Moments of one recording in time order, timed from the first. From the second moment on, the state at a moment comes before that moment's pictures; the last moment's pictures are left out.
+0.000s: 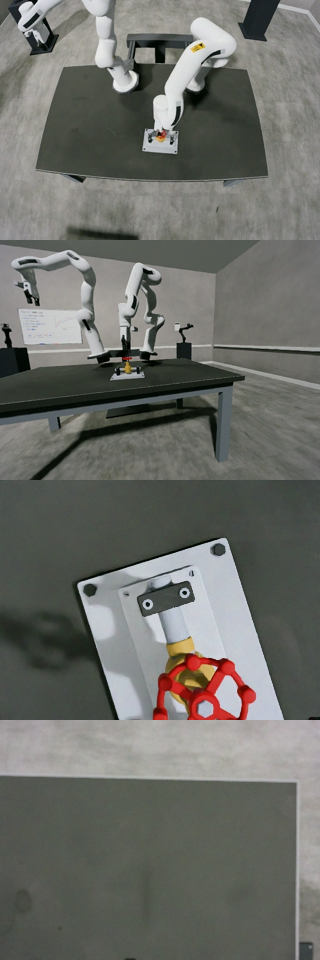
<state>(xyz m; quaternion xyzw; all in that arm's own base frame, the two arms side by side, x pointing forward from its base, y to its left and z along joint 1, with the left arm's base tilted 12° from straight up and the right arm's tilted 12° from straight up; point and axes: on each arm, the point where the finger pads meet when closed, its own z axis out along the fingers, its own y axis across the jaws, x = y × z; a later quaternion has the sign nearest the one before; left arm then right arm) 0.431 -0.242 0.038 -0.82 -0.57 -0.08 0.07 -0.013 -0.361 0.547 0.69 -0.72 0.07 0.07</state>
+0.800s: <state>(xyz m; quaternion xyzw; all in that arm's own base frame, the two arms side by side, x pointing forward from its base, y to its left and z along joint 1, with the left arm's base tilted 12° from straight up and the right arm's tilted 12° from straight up) 0.432 -0.237 0.015 -0.82 -0.57 -0.08 0.07 -0.013 -0.361 0.547 0.69 -0.72 0.07 0.07</state>
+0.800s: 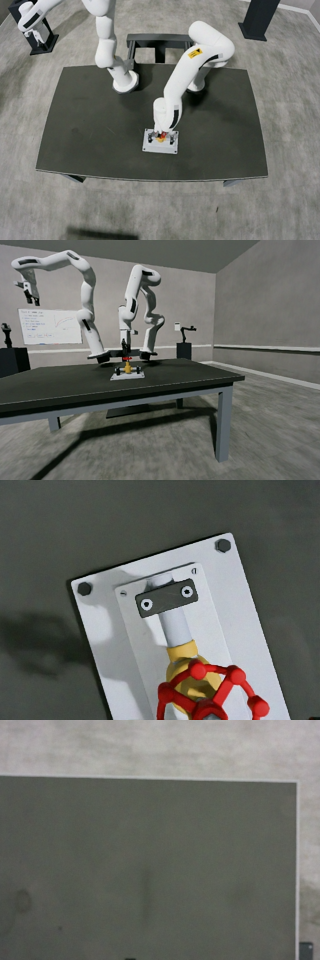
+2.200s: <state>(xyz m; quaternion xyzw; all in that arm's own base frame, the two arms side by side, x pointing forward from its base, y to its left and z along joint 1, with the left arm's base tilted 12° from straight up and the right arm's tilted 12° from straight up) 0.433 -0.233 -0.003 -0.82 -0.57 -0.08 0.07 -0.013 -0.361 0.547 0.69 -0.72 0.07 0.07</state>
